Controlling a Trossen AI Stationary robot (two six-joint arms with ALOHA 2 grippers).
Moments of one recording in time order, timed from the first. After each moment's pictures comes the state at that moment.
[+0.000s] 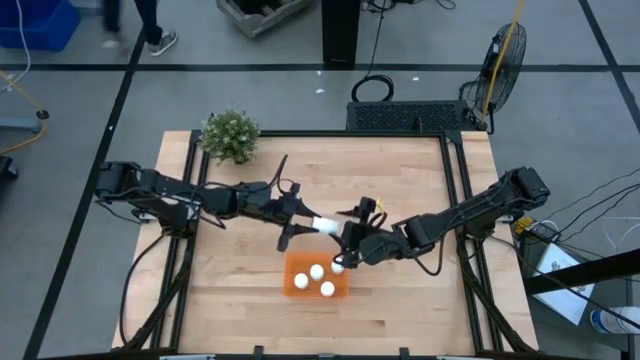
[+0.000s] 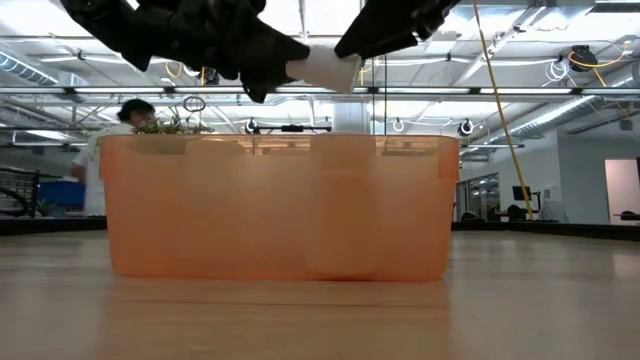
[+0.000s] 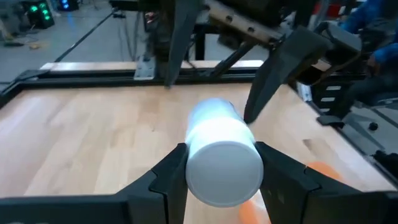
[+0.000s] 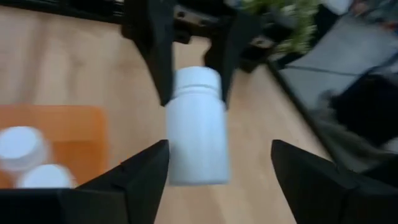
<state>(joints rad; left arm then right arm) -0.01 1.42 0.68 0.51 0.19 -0.01 0.36 1.56 1.11 -0.20 0.73 0.13</state>
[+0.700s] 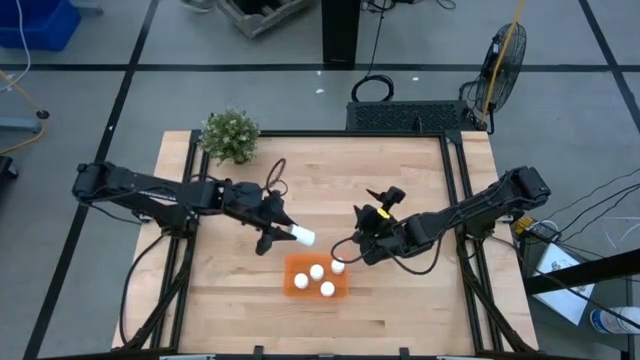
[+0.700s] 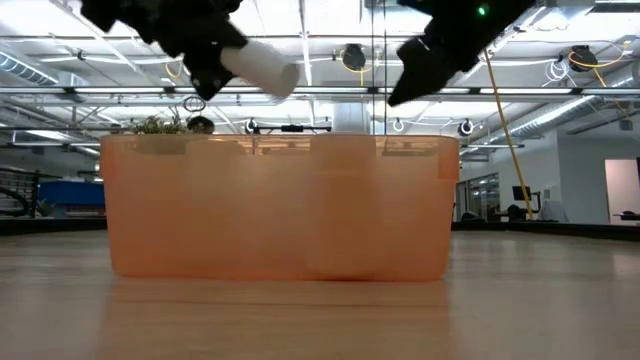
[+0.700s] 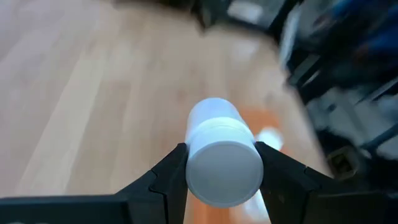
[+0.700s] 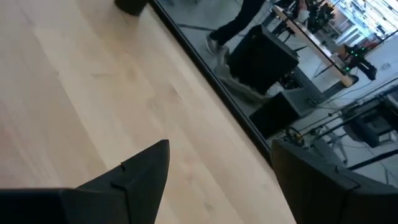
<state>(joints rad) -0.05 1.19 0.74 -0.03 0.21 -0.27 0.35 1.55 1.06 -0.59 1.13 0.43</state>
